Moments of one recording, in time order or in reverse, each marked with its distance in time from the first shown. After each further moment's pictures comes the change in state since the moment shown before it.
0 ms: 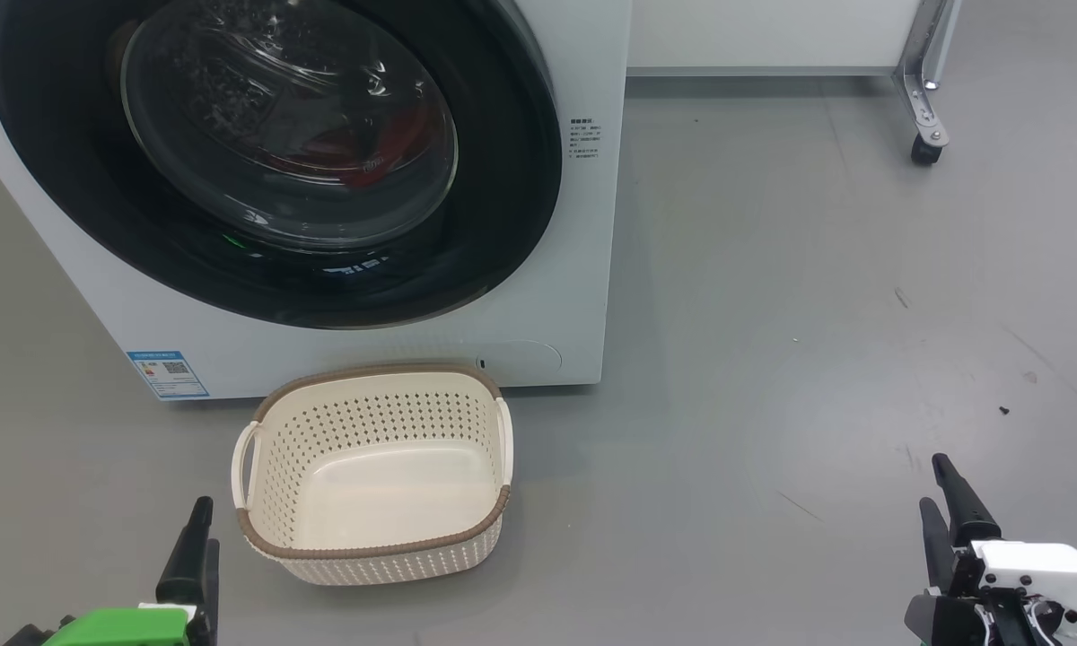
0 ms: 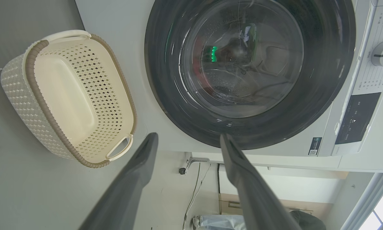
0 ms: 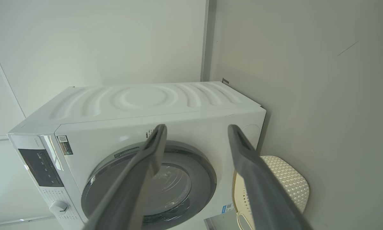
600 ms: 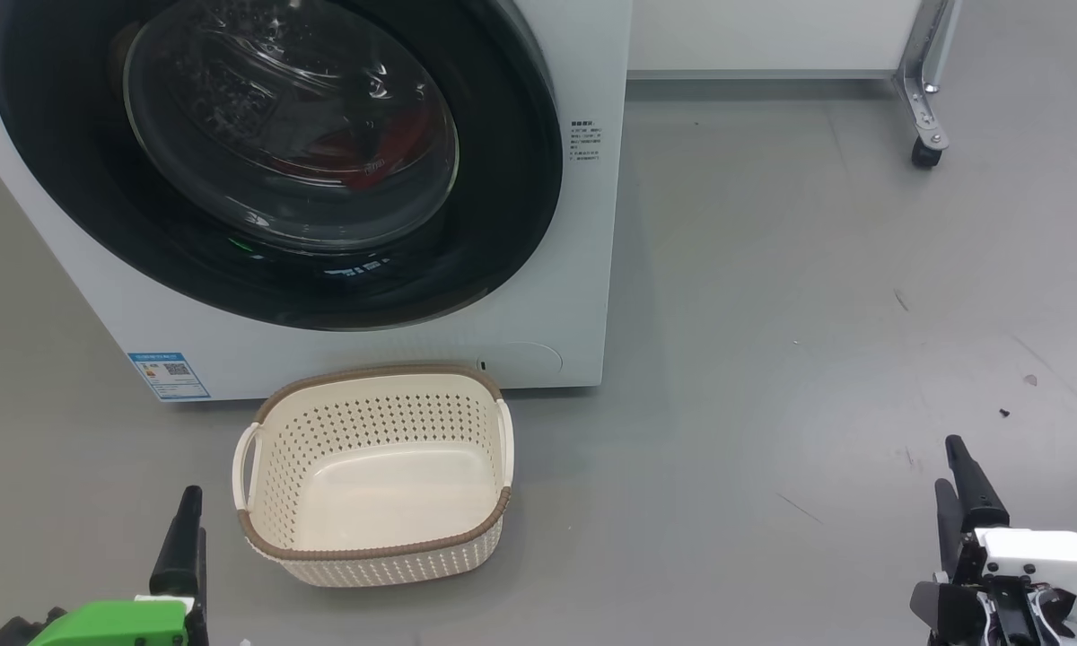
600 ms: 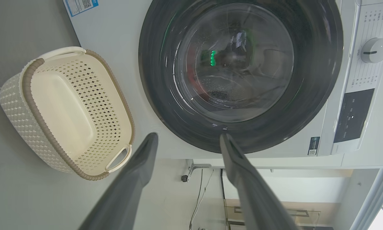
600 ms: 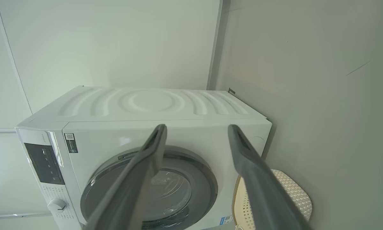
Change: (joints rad) left arm -0.003 -0.001 0.002 -0.014 0.057 0.000 -0.038; right arm -0.001 0.000 0.004 -0.041 -0.058 0.000 -0.046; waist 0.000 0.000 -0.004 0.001
